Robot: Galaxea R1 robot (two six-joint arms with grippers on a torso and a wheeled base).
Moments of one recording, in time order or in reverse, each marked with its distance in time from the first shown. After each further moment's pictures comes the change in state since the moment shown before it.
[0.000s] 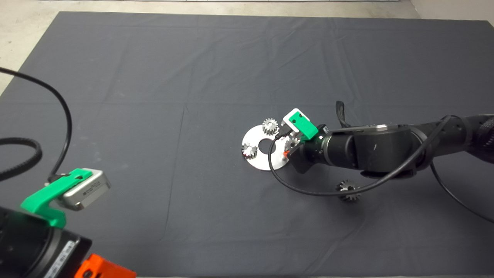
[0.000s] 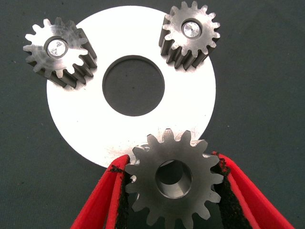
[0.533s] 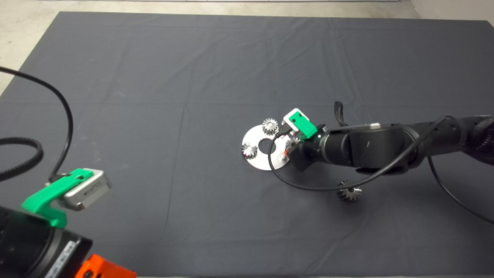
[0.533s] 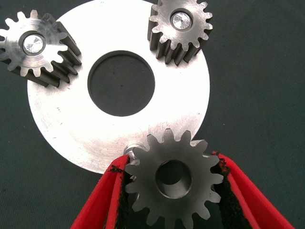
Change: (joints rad) left arm 0.000 0.000 0.000 0.000 0.001 0.000; right arm -0.009 0.000 -0.032 0.000 0.006 0.000
